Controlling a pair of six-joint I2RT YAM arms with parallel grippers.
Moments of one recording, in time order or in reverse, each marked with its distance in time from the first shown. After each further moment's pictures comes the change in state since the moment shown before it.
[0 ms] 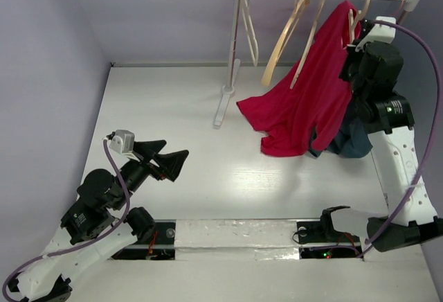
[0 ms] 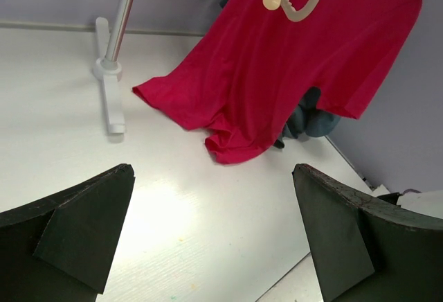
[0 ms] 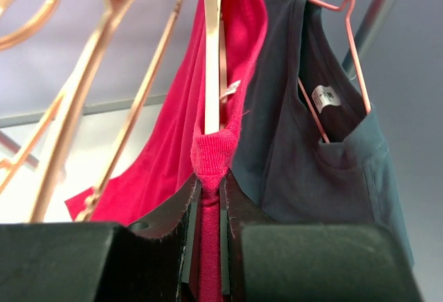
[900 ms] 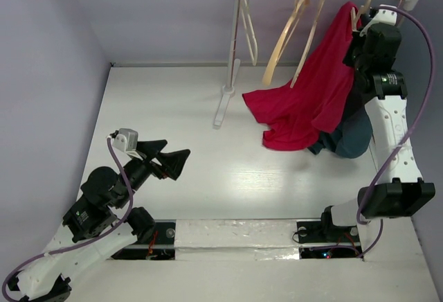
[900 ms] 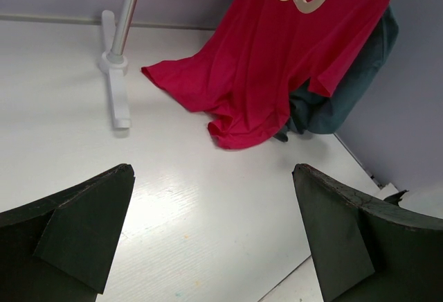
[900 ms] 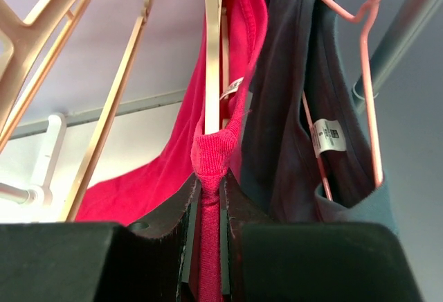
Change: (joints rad) left arm 0.000 0.022 -0.005 -0.005 -0.008 0.003; right arm -0.194 0.249 0.109 0.050 -0.180 0.044
